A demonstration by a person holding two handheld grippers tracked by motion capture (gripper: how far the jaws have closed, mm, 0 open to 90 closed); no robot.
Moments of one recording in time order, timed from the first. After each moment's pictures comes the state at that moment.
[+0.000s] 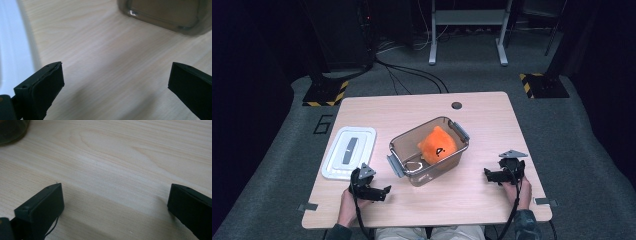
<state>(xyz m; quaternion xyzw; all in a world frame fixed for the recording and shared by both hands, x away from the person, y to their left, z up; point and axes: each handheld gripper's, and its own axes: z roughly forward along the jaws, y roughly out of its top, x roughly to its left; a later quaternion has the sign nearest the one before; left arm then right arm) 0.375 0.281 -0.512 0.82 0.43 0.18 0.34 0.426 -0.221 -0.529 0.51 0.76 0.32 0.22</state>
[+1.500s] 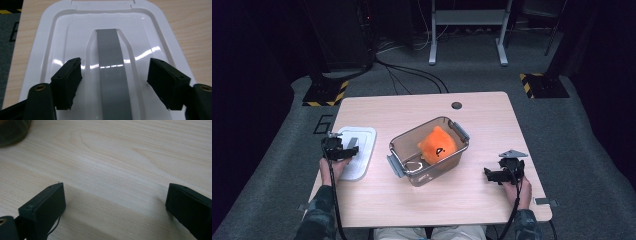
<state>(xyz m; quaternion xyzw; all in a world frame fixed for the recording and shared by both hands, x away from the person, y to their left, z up) 0.495 0.386 -0.508 0.70 0.60 0.23 0.31 0.427 -0.222 -0.529 0.51 0.76 0.32 0.22</state>
